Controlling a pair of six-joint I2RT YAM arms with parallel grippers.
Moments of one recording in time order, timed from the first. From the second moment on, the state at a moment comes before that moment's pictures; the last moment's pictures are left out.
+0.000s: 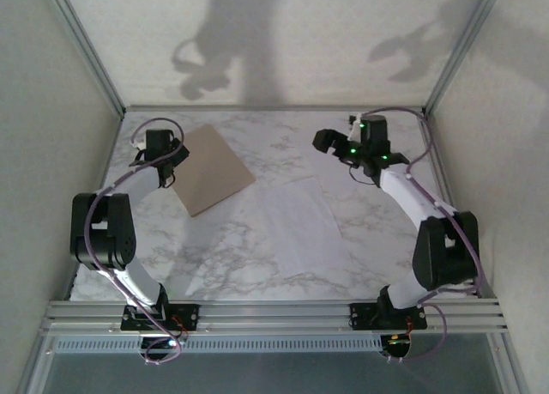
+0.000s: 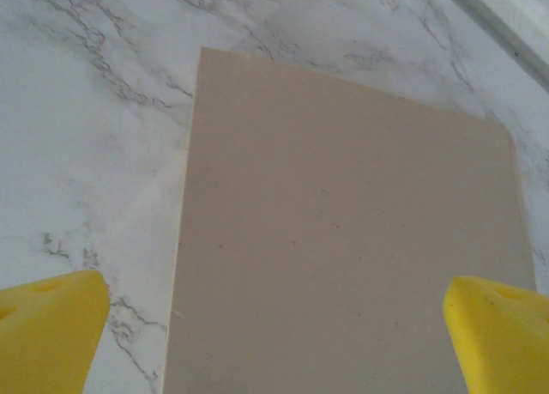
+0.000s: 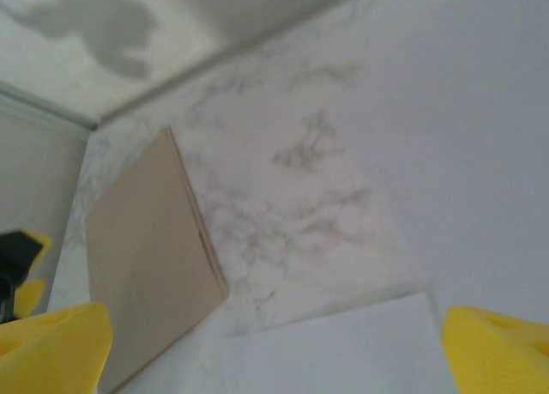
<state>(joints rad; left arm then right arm) 0.04 1.71 1.06 -0.14 -0.24 -0.68 0.26 1.58 1.16 -0.22 -0.38 0.58</state>
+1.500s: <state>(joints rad) 0.14 2.09 1.45 -0.36 0.06 -0.48 0.64 2.49 2.12 -0.53 -0.48 0.49</state>
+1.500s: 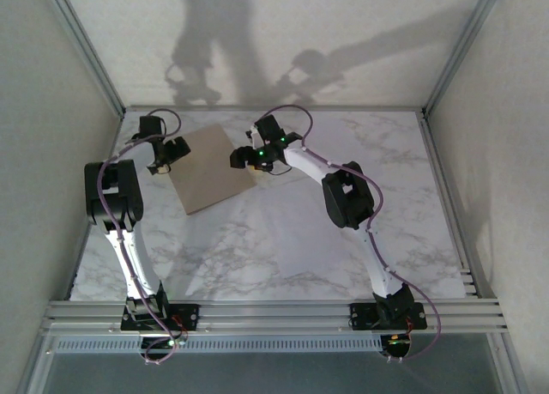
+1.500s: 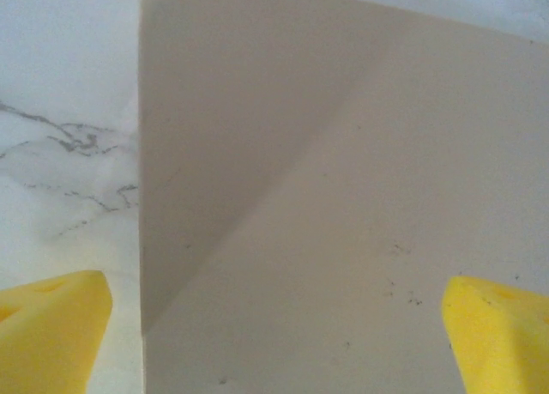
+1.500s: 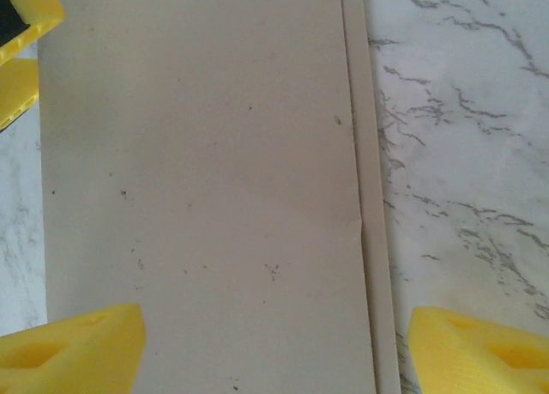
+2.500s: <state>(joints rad) 0.14 2.08 1.40 -0.31 0.08 -0.49 0.65 2.57 2.27 -0.70 -0.50 0.41</state>
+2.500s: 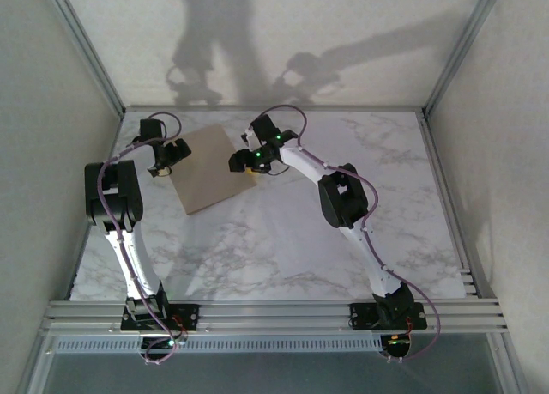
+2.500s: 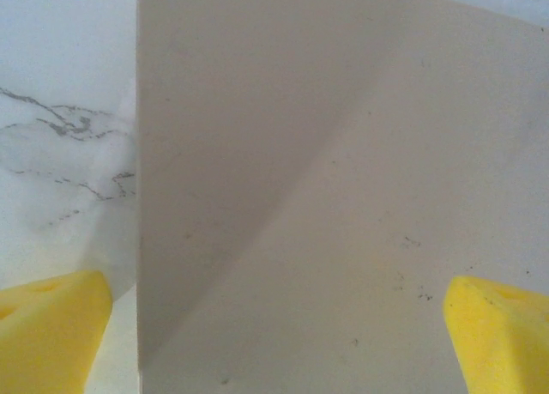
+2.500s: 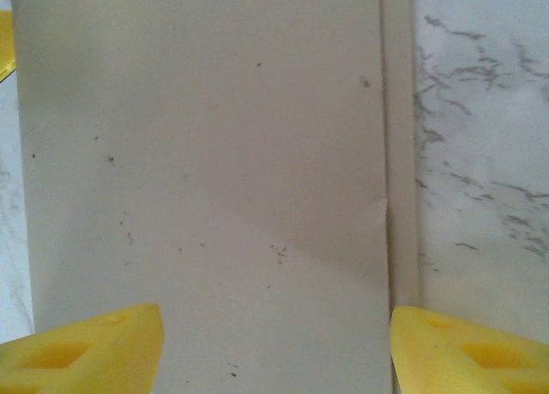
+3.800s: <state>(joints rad) 0.15 2.07 1.39 -0.29 0.10 -0.55 0.68 2.59 2.27 -0.69 -0.62 0.42</state>
